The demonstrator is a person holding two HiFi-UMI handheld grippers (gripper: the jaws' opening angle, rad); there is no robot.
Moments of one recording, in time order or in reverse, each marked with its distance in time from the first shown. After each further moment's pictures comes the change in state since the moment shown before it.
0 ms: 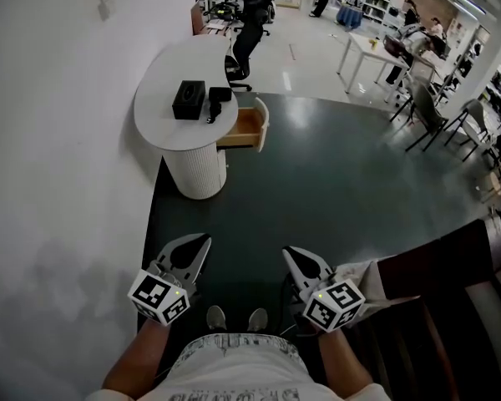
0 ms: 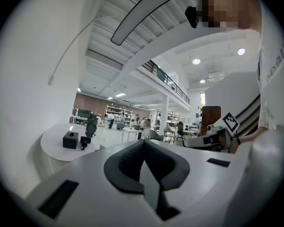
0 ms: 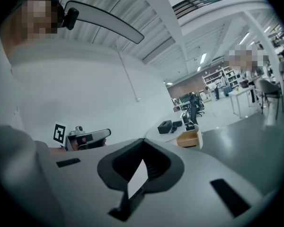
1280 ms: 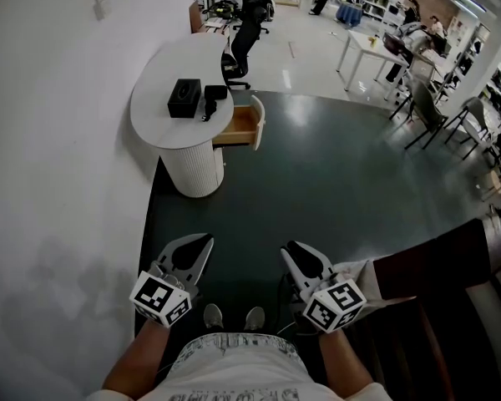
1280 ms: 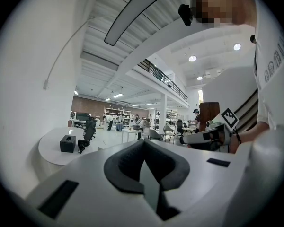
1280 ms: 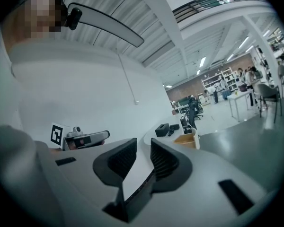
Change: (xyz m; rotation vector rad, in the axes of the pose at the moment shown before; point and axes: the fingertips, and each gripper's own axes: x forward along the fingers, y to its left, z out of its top) left arm 0.016 -0.027 0.000 0.052 0.003 -0.006; right arm -0.018 -0.017 0.011 -0.016 -0.036 -0.006
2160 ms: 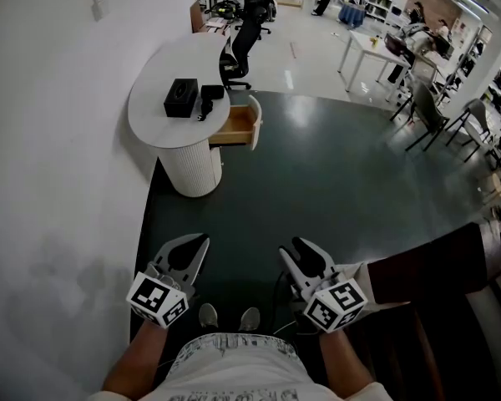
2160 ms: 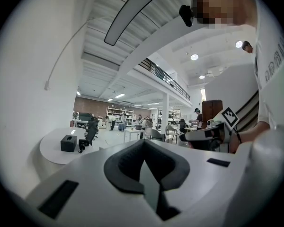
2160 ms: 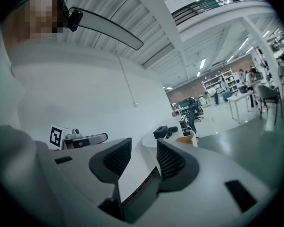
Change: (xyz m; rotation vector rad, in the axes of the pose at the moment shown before) left arm 0.014 -0.016 -0.001 0.005 0.008 0.041; right arm -0.017 -0.025 0.011 -0.005 -0.025 0.013
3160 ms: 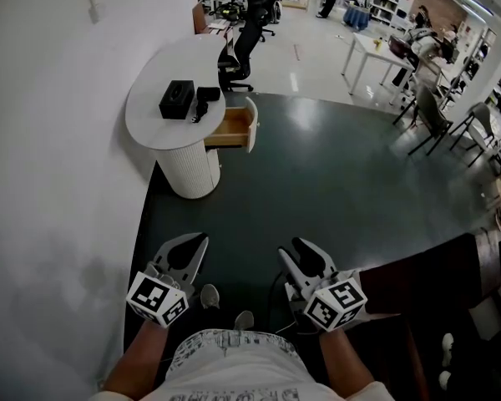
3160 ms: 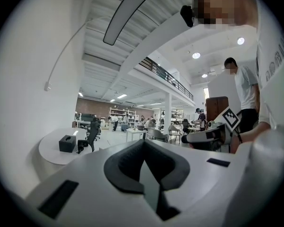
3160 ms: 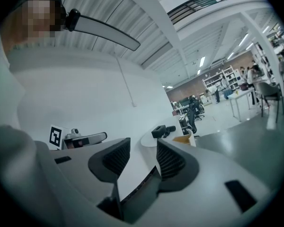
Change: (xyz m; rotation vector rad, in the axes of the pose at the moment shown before) left arm 0.035 -0.025 -0.004 0.004 -0.012 0.037; right arm -0.018 -0.045 0.004 0.020 0.007 0.026
